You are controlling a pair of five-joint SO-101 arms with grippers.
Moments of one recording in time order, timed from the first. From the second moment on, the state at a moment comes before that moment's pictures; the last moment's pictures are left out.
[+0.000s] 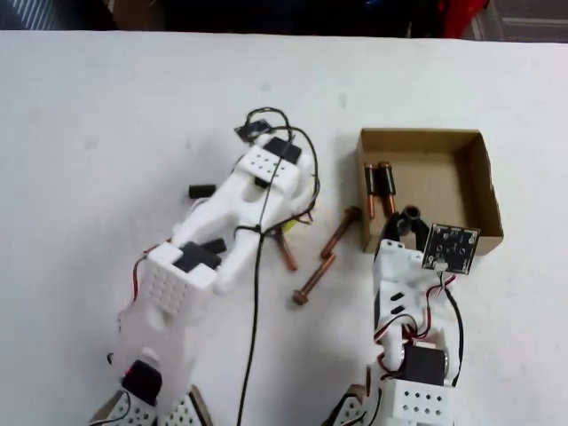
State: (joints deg) left arm 23.6 41.7 -20.7 81.5 58.2; right arm 4.7 -102.5 95.3 36.8 -0.8
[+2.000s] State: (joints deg) left arm 13.6 16.4 -12.7 100.4 -0.5; right arm -21.0 -102.5 95.9 36.5 3.3
